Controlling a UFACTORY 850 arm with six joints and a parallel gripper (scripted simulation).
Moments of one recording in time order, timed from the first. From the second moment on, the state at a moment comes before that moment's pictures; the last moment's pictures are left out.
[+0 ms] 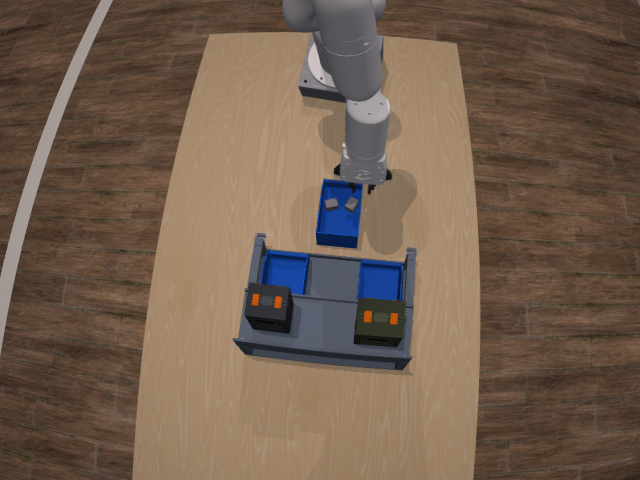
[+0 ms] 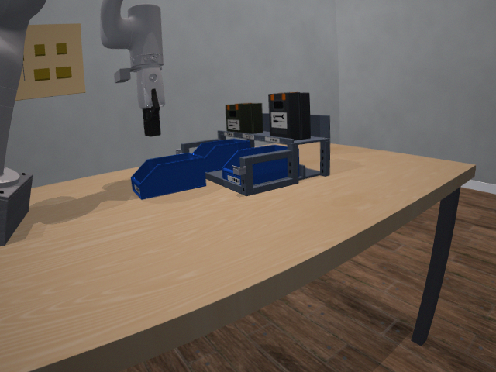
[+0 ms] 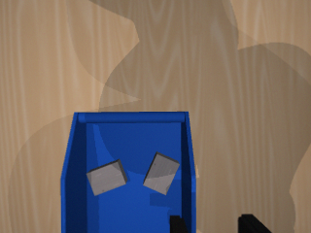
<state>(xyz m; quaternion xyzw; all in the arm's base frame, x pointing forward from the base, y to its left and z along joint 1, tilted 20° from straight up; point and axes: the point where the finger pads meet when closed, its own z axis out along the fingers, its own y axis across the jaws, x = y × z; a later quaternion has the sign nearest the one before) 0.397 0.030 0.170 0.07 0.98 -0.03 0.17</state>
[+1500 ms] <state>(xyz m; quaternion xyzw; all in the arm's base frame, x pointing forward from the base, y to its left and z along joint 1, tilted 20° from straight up) 0.480 -0.029 0.192 -0.22 0.95 -0.09 0.18</state>
